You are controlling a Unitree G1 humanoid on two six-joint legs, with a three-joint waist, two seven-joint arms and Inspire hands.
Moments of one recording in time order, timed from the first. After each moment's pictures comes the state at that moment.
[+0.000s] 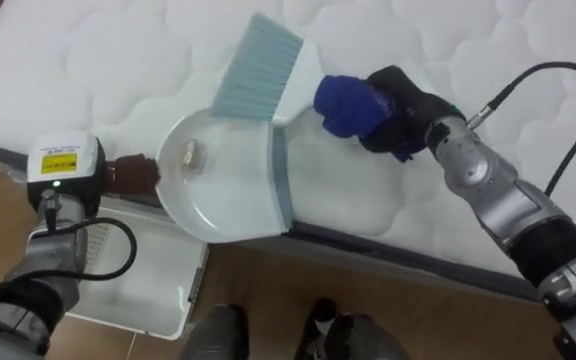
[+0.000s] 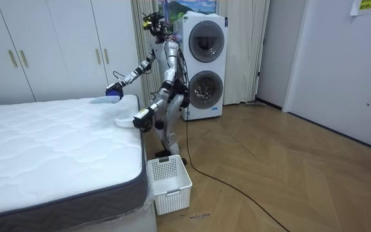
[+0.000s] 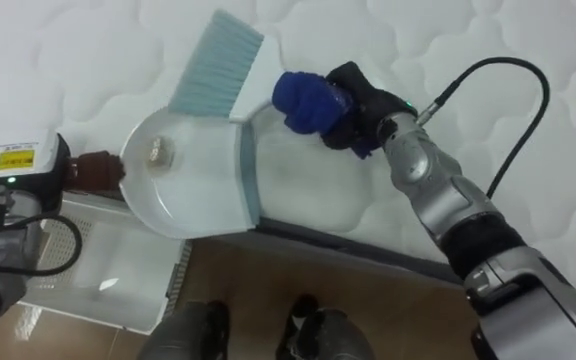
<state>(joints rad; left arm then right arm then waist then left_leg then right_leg) -0.54 0.51 -0.45 1.14 0.84 0.10 0.56 -0.66 -0.48 0.48 0.71 -0.11 -0.07 -0.12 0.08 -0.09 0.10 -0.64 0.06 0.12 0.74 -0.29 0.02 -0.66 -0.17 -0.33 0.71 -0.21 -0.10</state>
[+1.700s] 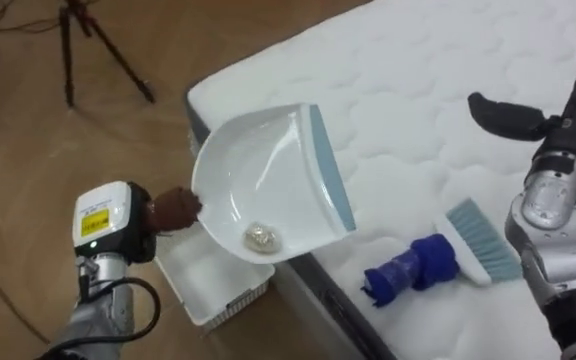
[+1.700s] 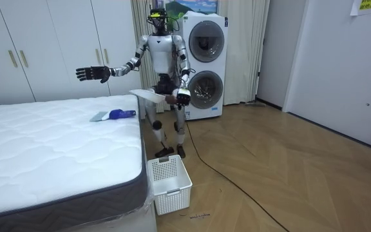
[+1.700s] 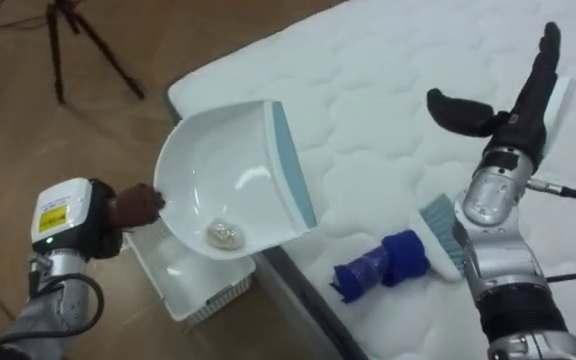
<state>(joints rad) -0.26 0.35 -0.25 0.91 0.72 -0.04 0.62 -0.33 -0.44 0.05 0.54 0.15 -0.17 -0.58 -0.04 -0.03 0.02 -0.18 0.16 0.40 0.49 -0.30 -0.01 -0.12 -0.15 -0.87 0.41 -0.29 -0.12</state>
